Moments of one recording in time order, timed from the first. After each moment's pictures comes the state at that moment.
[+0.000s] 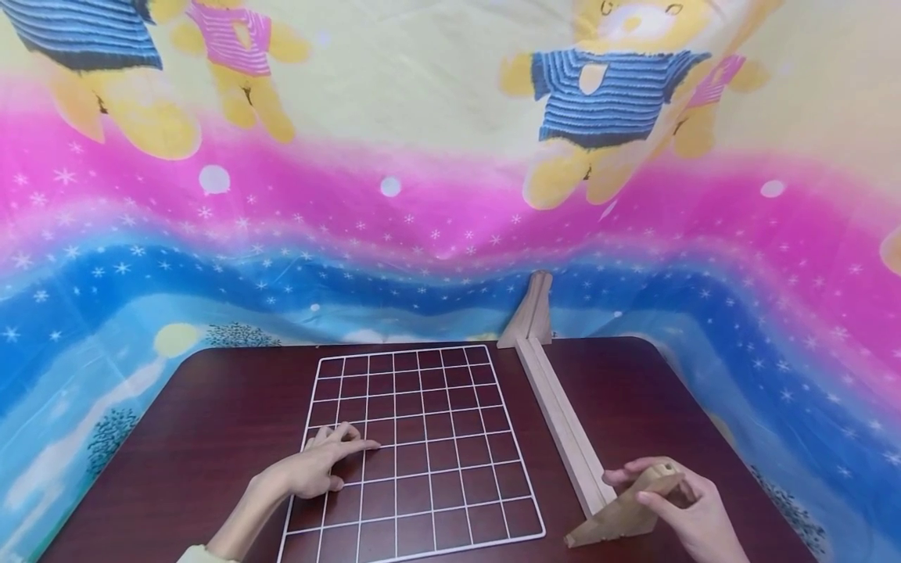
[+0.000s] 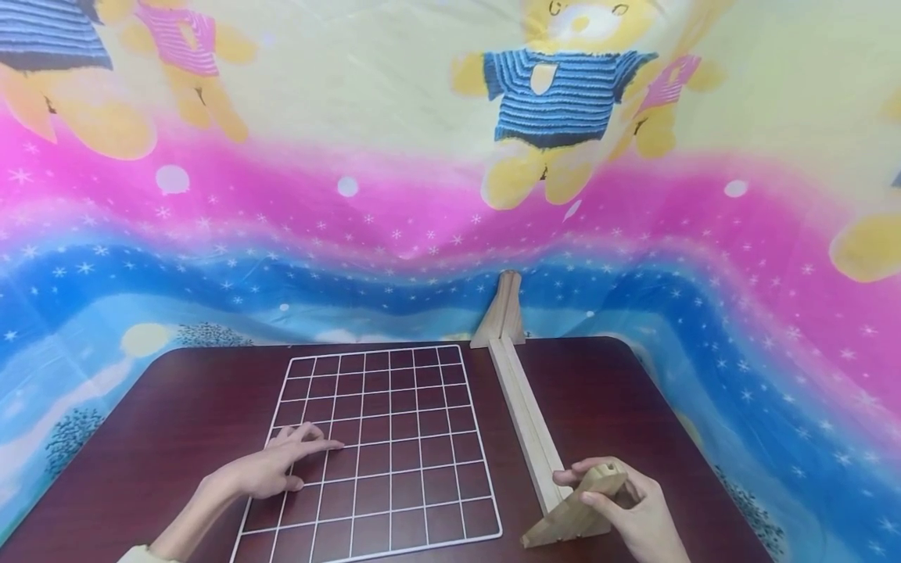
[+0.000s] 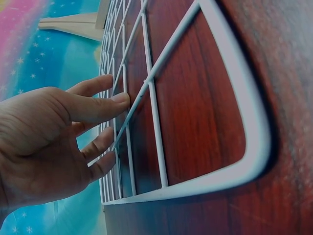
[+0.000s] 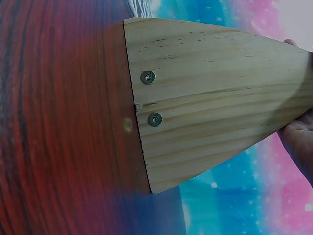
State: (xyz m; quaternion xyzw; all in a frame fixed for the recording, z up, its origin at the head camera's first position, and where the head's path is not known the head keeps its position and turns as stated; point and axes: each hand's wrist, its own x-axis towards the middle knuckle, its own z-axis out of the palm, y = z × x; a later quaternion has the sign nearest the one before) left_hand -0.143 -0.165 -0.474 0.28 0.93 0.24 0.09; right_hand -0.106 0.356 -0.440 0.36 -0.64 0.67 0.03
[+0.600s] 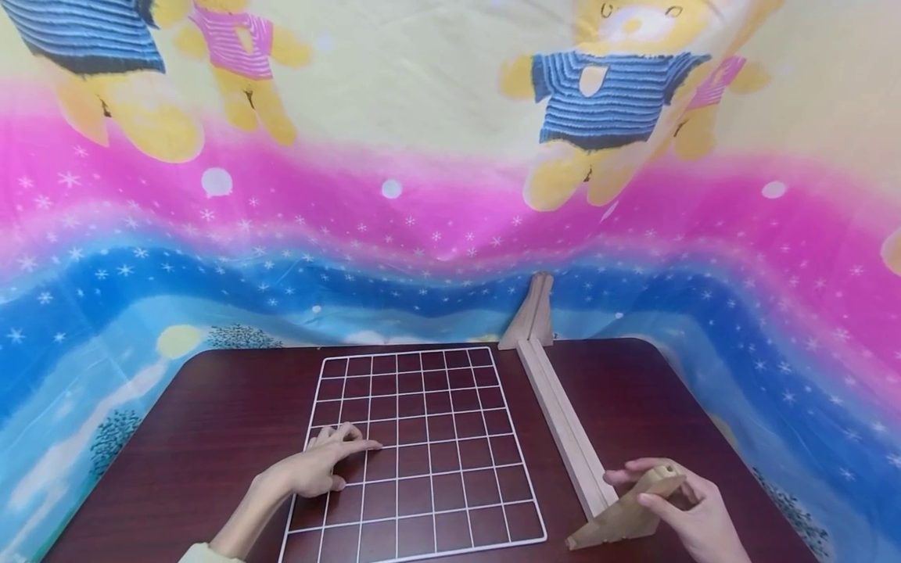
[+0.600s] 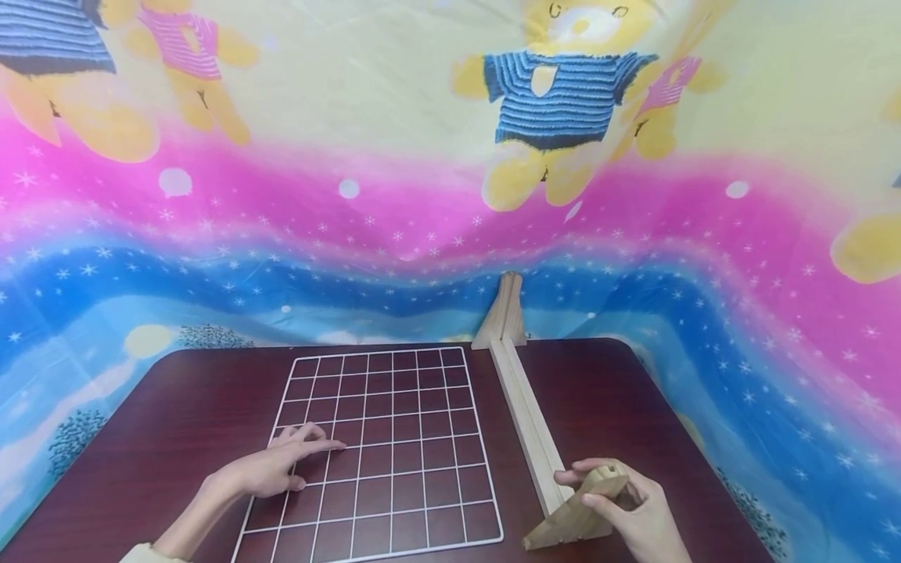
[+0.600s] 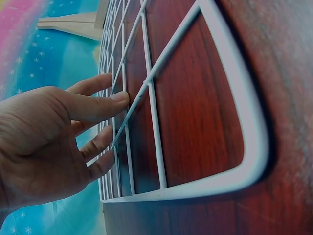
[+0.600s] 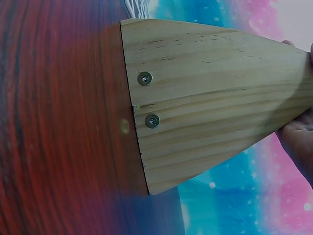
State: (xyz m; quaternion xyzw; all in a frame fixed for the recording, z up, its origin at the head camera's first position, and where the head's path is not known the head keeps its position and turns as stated) left_hand -0.145 -0.164 -0.473 0.28 0.93 0.23 0.09; right_hand -0.104 0.356 -0.436 0.37 -0.65 0.66 0.02
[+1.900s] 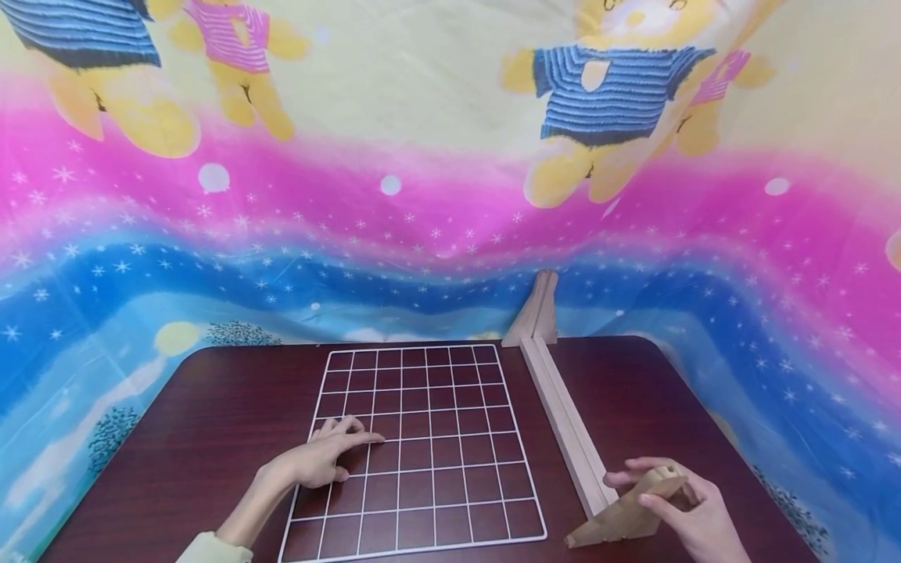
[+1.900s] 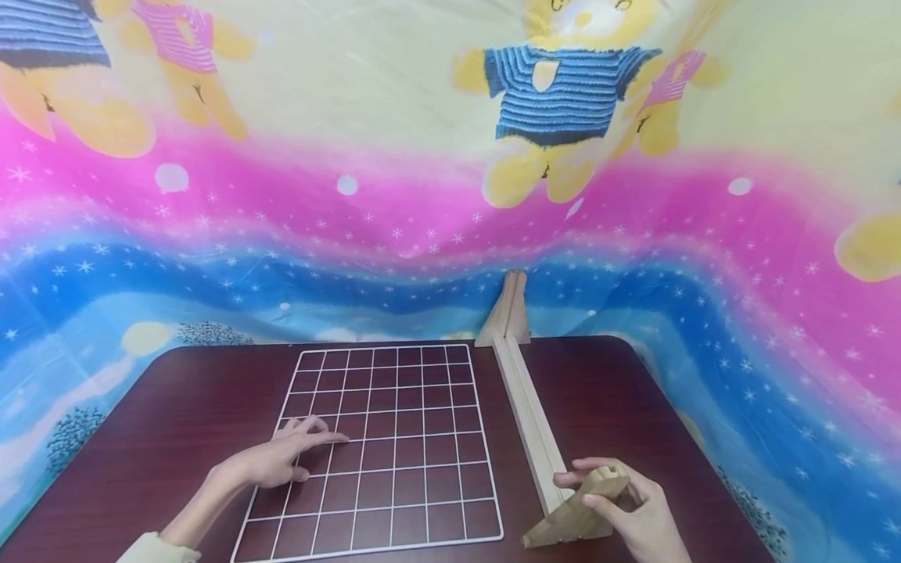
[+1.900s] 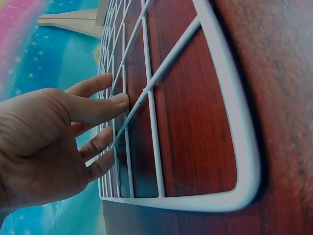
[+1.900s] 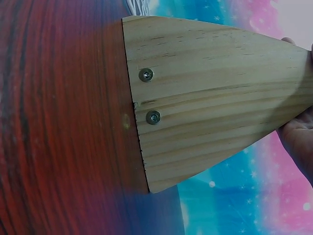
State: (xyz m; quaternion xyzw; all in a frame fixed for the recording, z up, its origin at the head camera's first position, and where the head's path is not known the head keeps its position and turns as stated) left_hand -0.155 -0.162 -0.472 0.30 0.92 0.23 0.08; right_hand -0.104 0.358 -0.440 0.37 -0.65 0.66 0.03
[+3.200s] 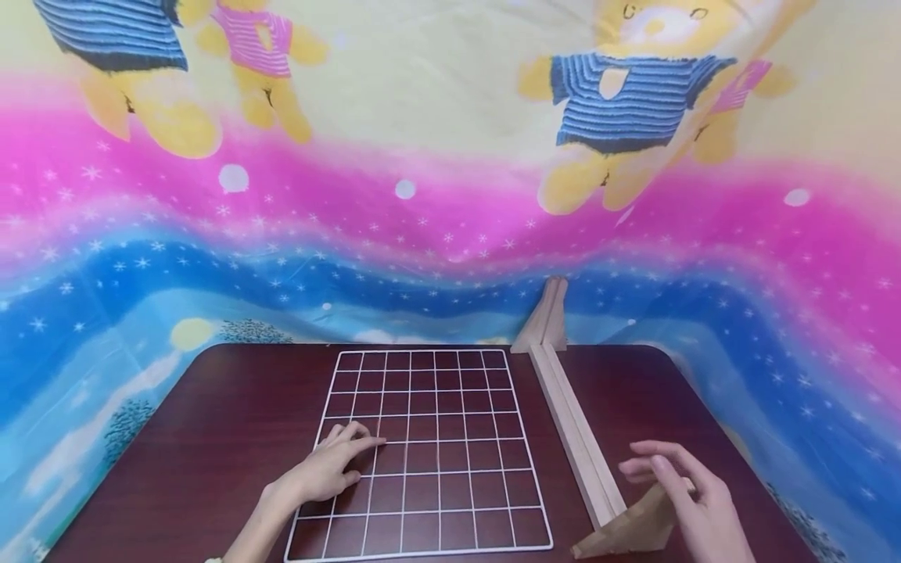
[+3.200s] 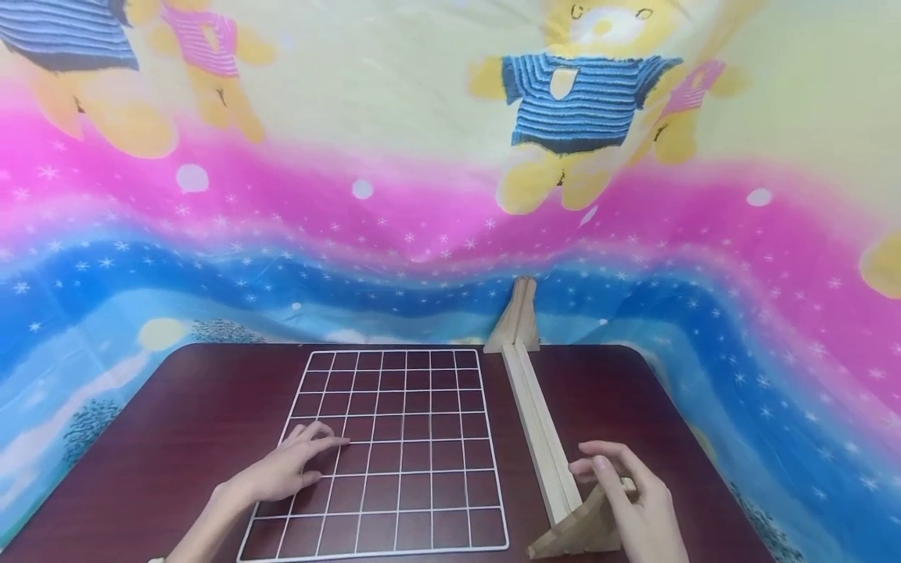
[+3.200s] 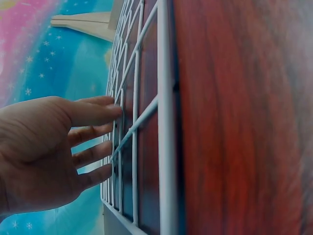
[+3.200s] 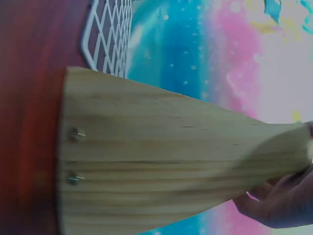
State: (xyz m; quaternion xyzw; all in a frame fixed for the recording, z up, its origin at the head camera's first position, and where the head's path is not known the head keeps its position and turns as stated) left_hand -0.138 -0.153 -0.482 0.25 0.94 0.23 0.00; right_hand -0.087 0.314 -0.380 0.13 -0.88 0.43 0.14
